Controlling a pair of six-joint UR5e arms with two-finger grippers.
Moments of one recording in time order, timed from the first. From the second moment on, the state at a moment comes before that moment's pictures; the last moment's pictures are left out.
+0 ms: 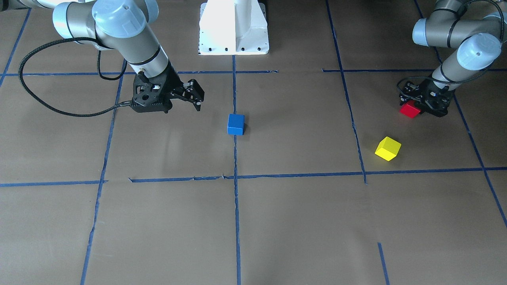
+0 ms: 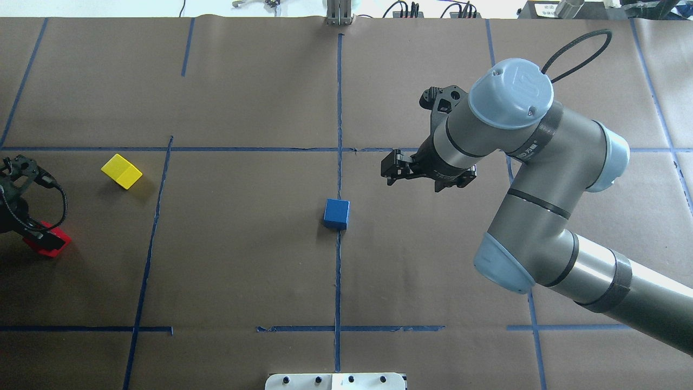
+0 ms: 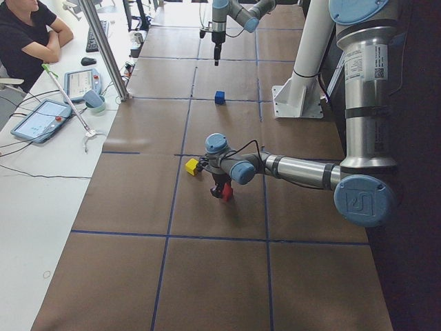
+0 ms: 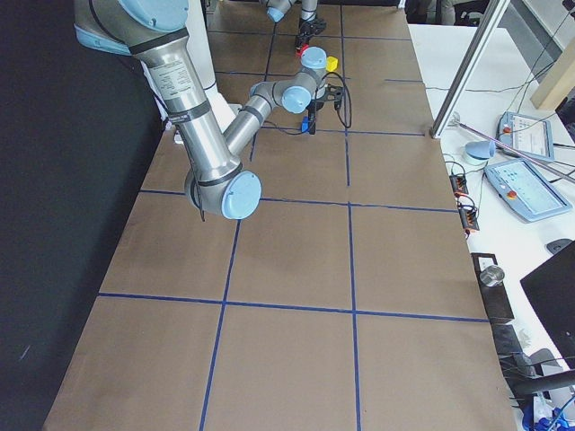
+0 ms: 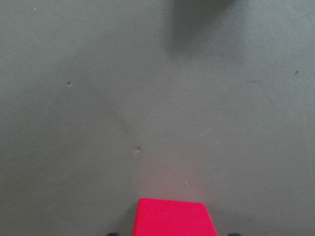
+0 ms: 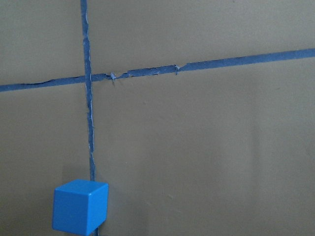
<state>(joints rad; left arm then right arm) -0.88 -1.45 -1.73 -2.00 -2.19 -0.28 0.66 -1.05 1.85 -1.48 2.04 1.24</state>
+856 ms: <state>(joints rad) -0.89 -1.63 -1.96 -1.74 -2.19 -0.67 0.75 -1.16 1.99 -1.49 2.06 1.17</state>
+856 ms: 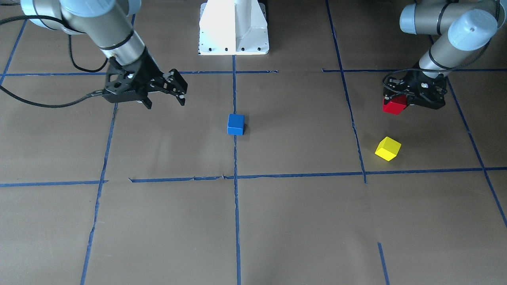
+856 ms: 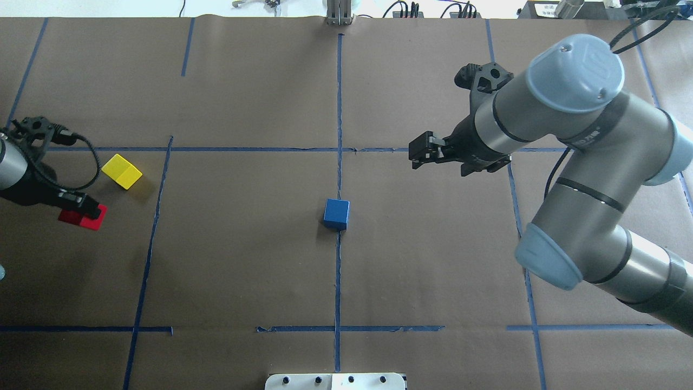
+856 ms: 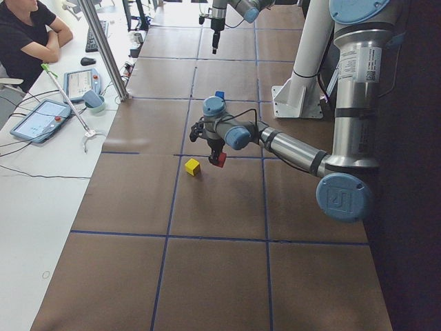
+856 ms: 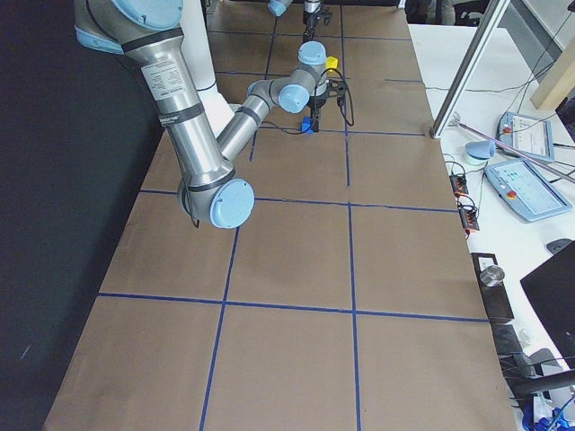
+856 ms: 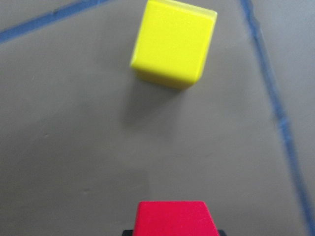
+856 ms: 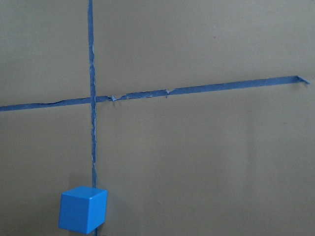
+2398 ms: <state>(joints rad) -0.56 -2.53 -1.46 -1.41 -2.02 -1.02 0.96 -1.42 2.02 -1.48 2.20 0.81</state>
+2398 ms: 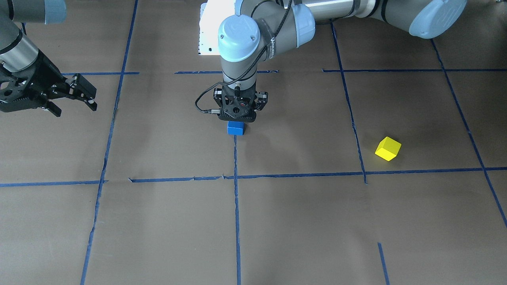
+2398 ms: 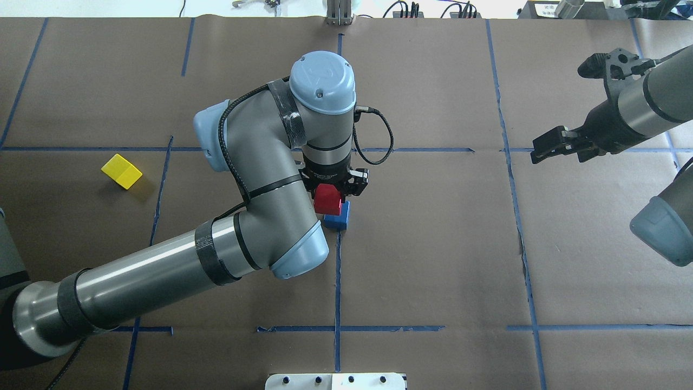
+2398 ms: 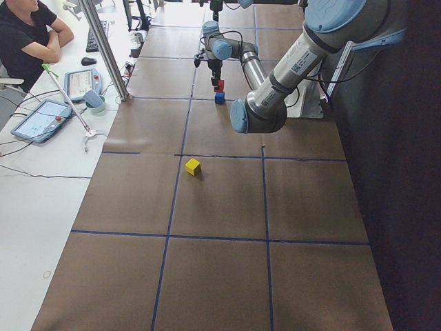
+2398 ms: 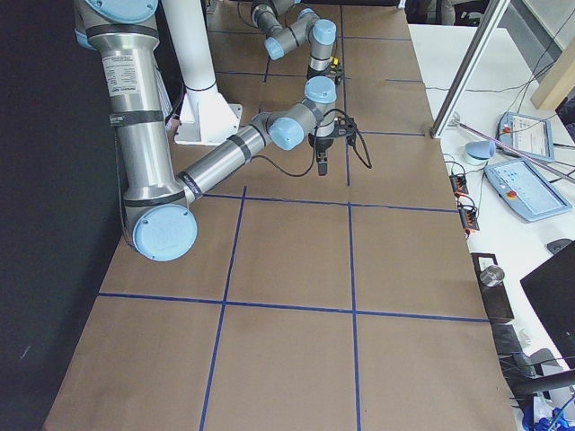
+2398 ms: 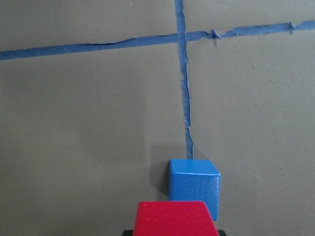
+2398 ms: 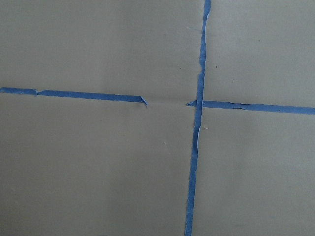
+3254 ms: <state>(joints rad) -0.53 -2.53 -1.41 -1.48 -2.02 -1.02 0.96 -1.41 2.00 -1.48 2.19 0.81</state>
